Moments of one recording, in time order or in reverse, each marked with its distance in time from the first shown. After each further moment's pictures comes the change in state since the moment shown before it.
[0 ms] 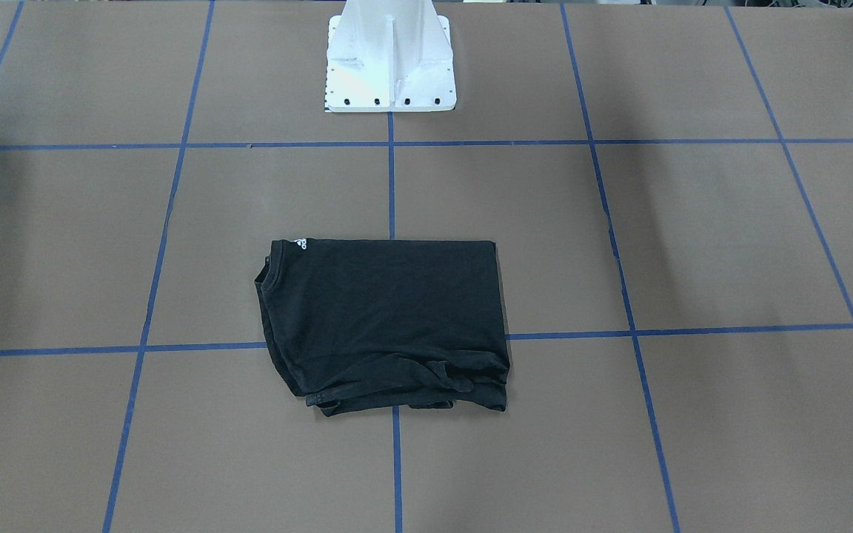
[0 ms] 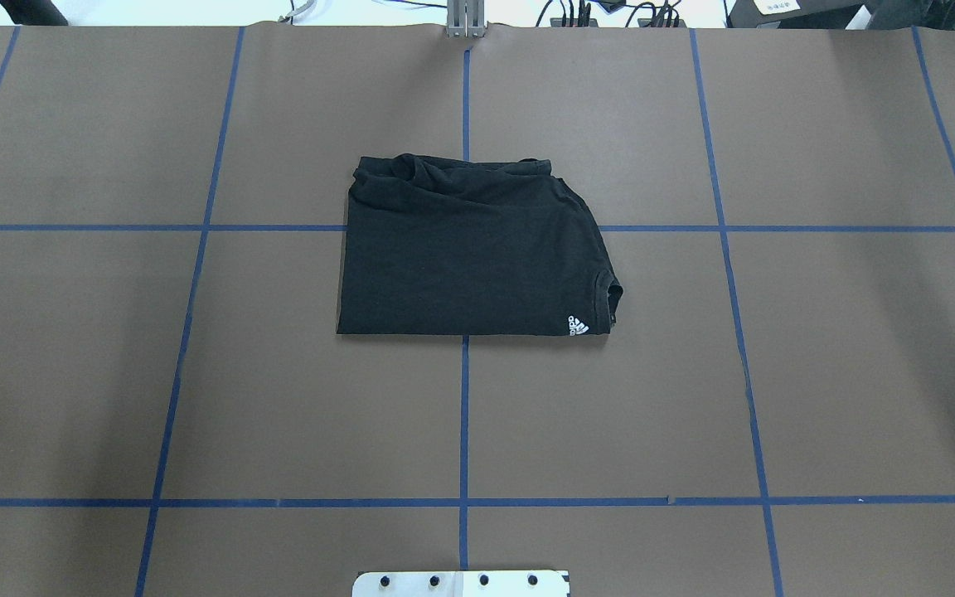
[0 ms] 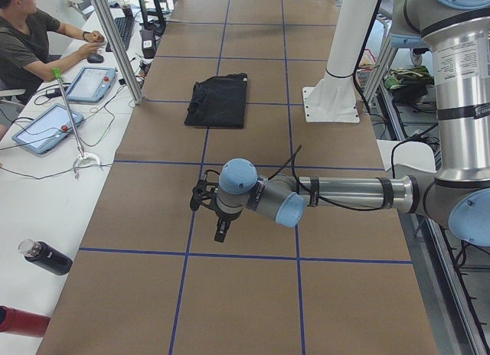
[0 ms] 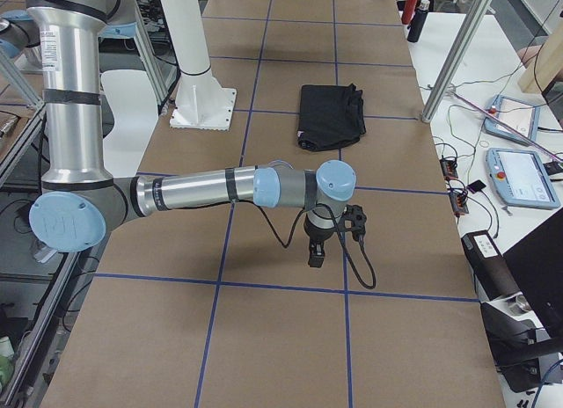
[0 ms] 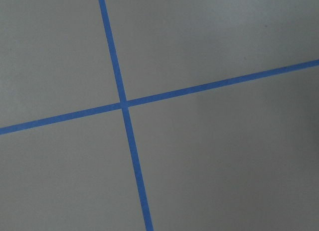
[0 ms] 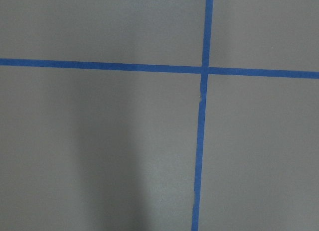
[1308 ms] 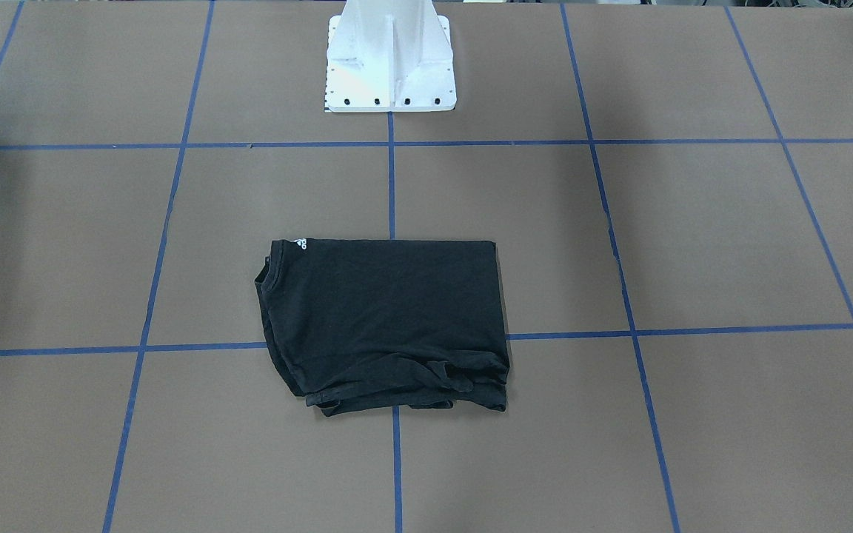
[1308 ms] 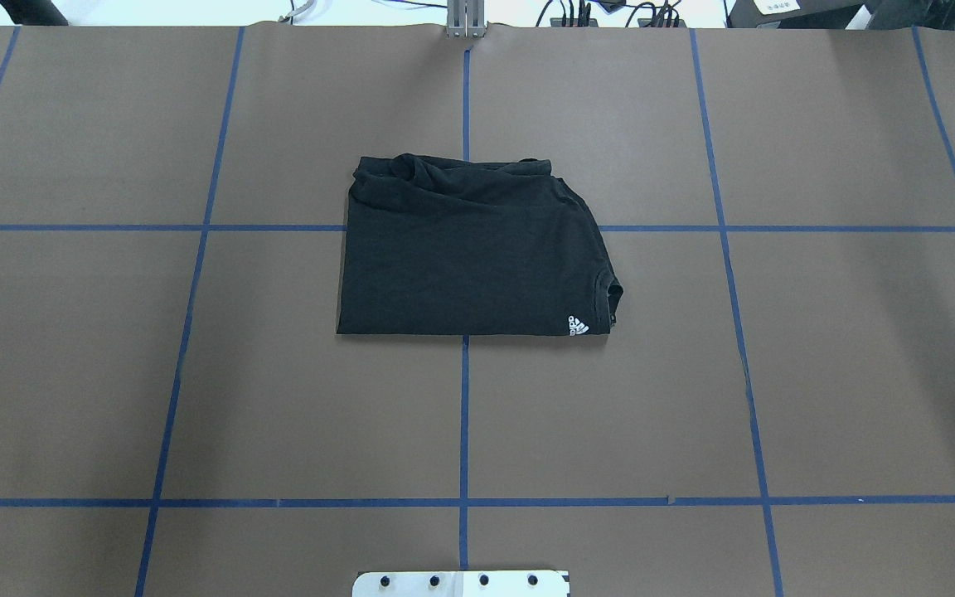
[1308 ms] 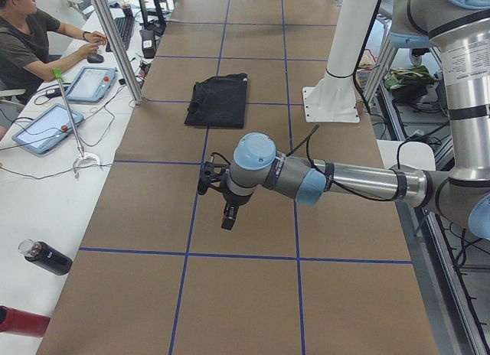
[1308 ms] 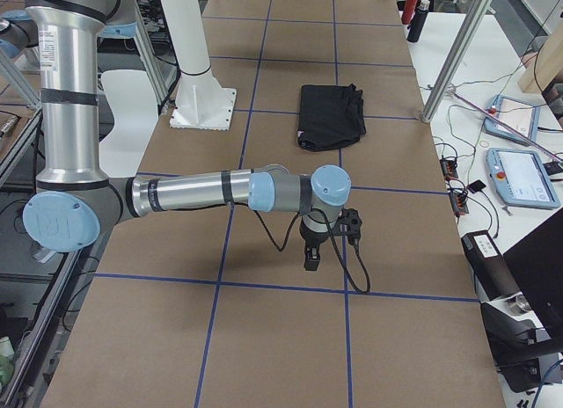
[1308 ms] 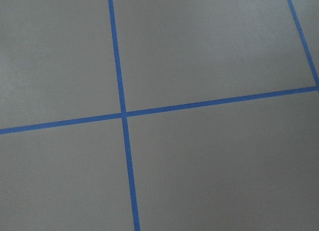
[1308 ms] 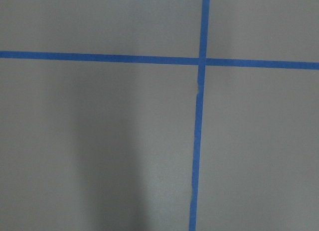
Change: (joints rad) left arm -0.067 0.049 -0.123 0.076 0.027 0.006; right arm -0.001 -0.029 -0.001 0.041 0.004 0.002
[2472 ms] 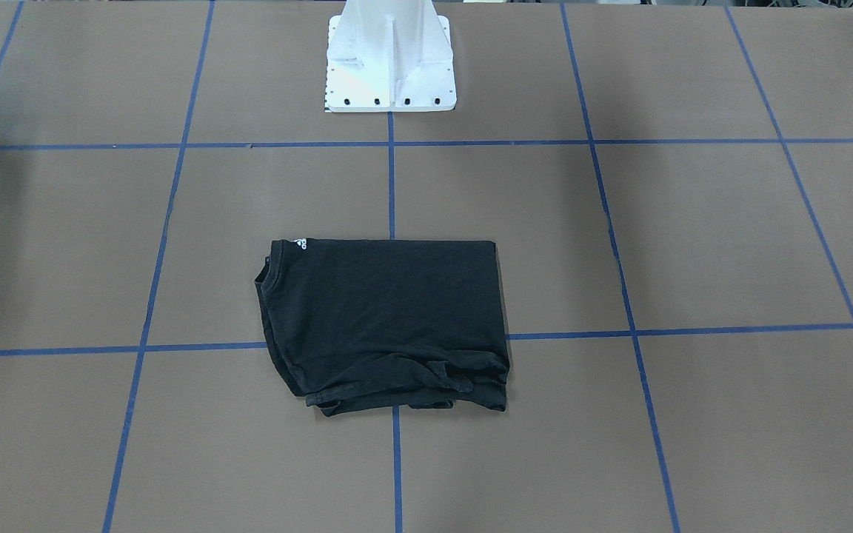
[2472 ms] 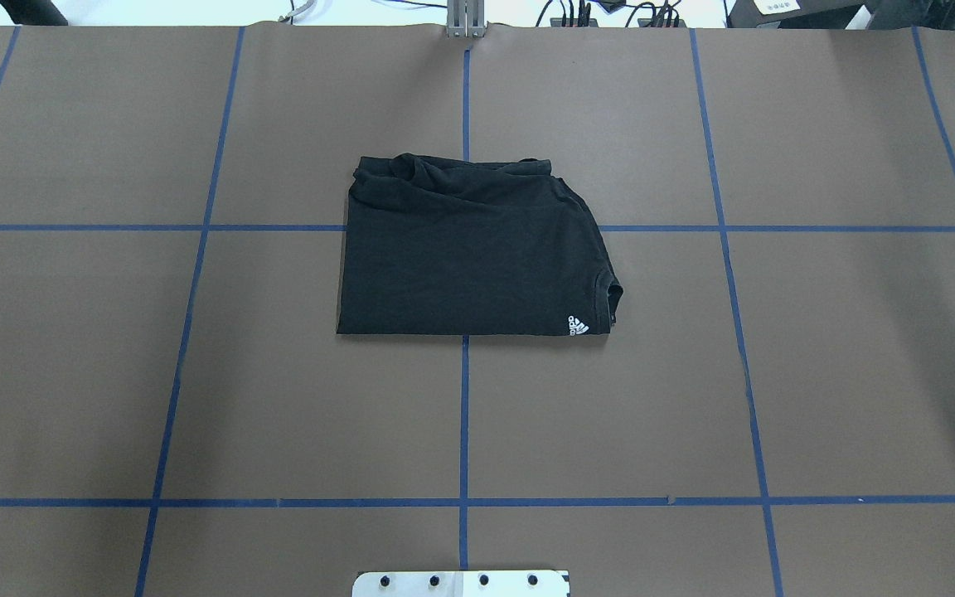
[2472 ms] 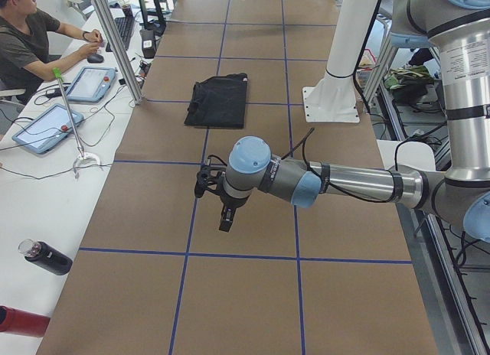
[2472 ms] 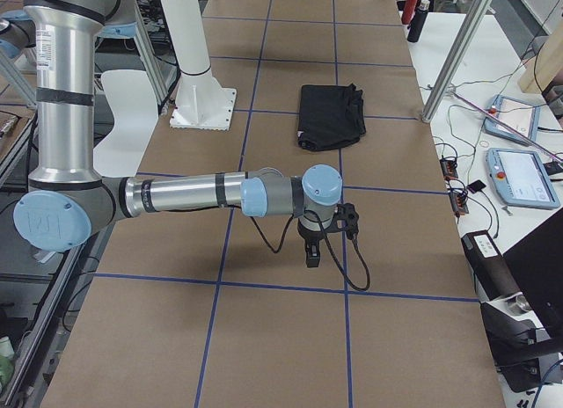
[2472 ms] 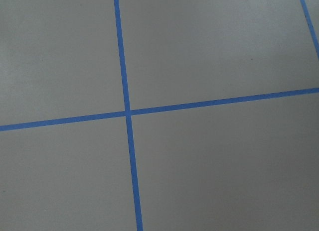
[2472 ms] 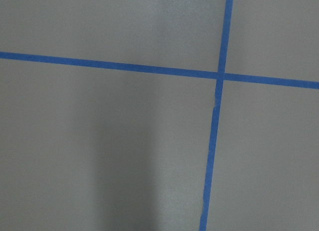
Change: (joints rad) left arm 0.001 -0.017 0.012 -0.007 -0.006 -0.011; right arm 0.000 -0.042 0.019 0.105 0.037 -0.001
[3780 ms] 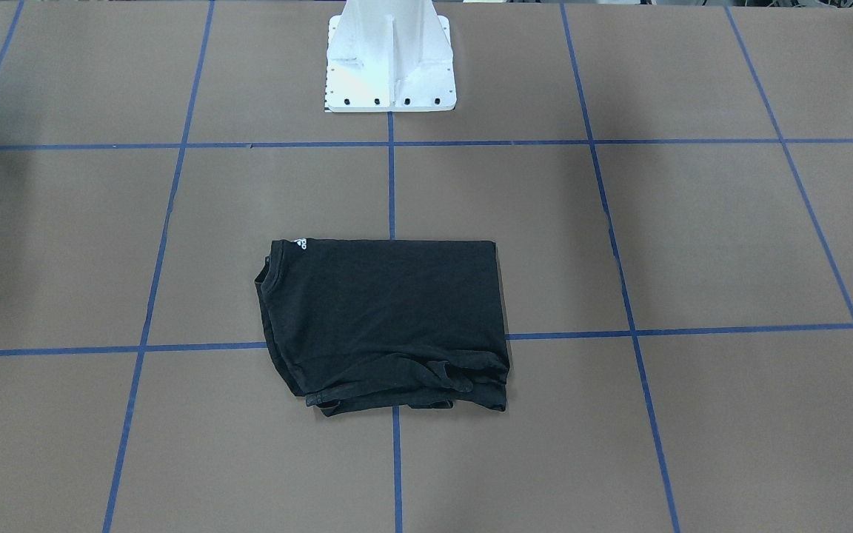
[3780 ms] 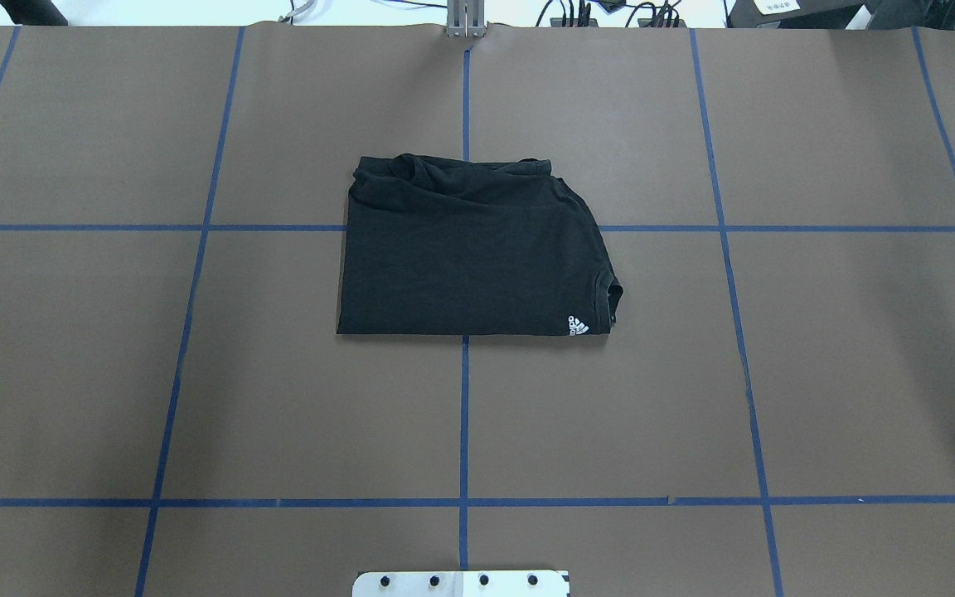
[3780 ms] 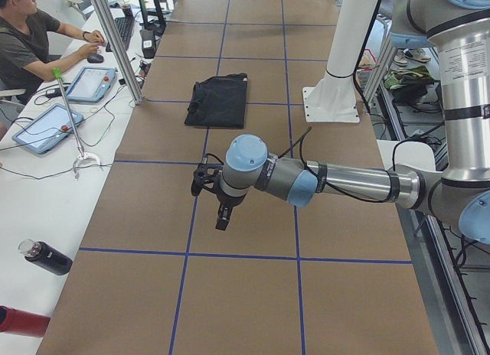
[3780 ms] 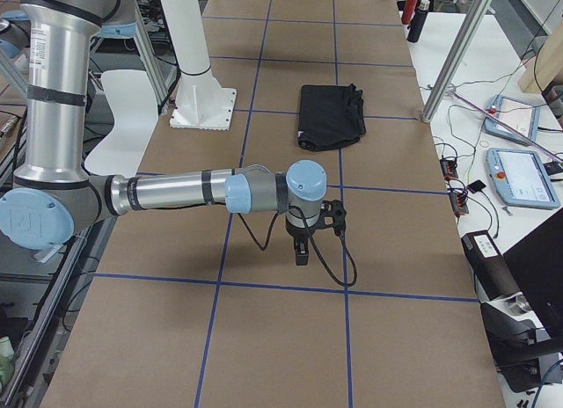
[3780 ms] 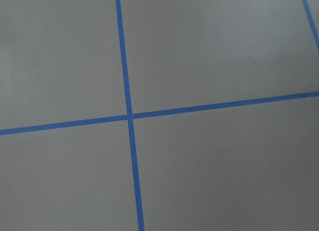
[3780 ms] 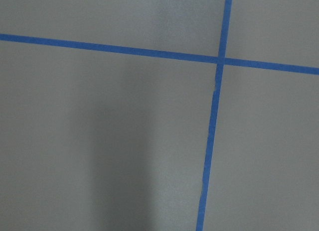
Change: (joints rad) left arm 0.003 -0.023 0.012 0.006 0.004 0.000; right arm 0.000 -0.063 0.075 0.003 -0.015 -0.001
